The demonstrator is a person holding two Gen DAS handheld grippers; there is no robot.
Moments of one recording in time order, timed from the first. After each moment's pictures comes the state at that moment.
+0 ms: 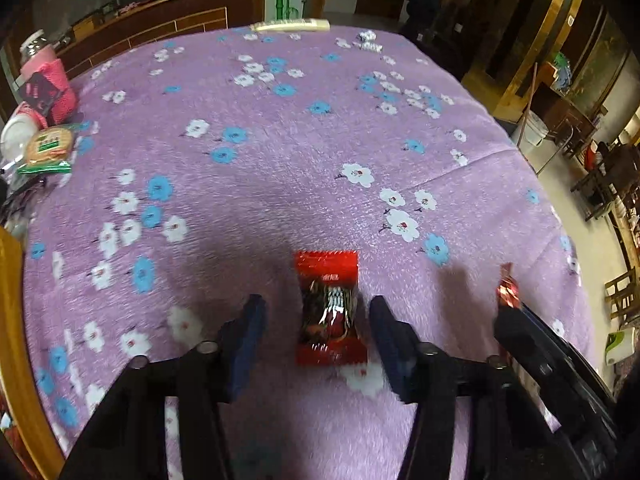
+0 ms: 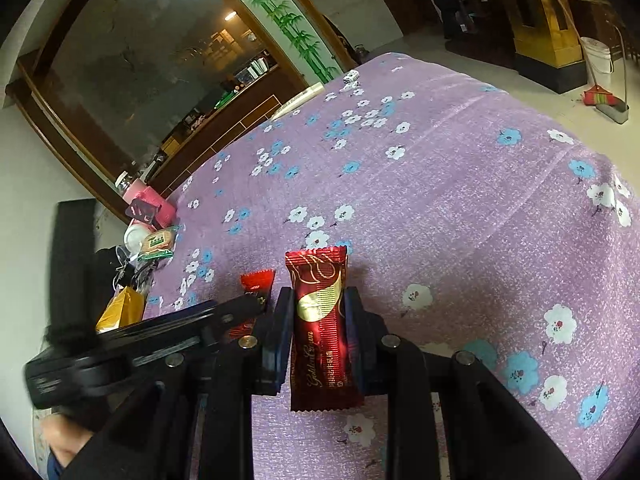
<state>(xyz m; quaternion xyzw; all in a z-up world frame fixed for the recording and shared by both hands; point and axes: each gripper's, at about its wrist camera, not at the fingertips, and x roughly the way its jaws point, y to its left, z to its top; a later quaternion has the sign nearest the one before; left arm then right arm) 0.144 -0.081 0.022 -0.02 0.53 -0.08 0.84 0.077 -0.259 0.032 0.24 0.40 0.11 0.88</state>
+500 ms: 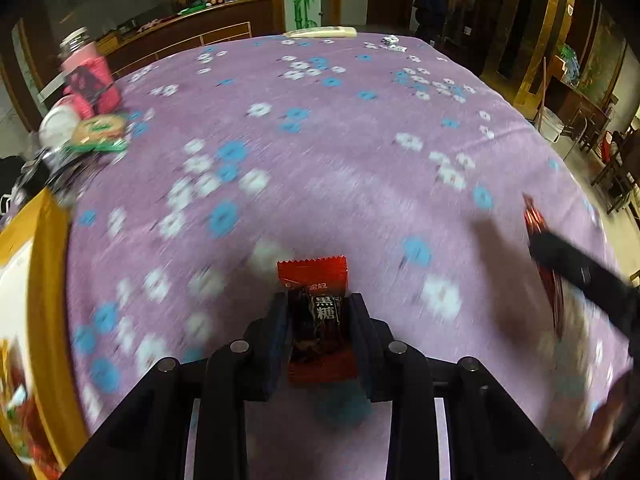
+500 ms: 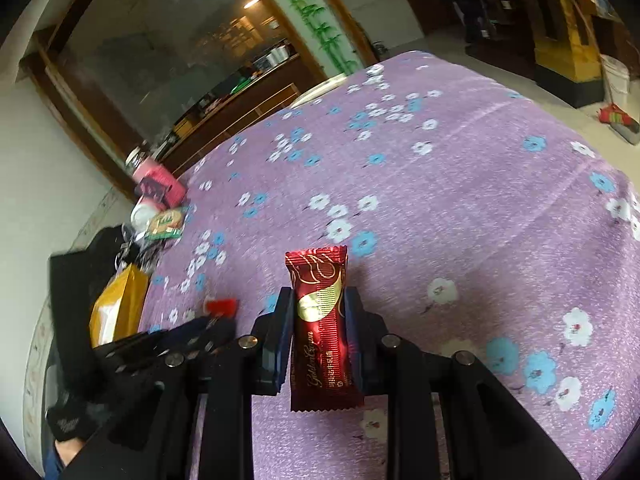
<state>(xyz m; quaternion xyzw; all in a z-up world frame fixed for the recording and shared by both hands) 0.085 -0.034 0.018 0.02 0.50 -0.05 0.87 0.073 -0.235 0.034 0.19 0.41 0.16 0.88</state>
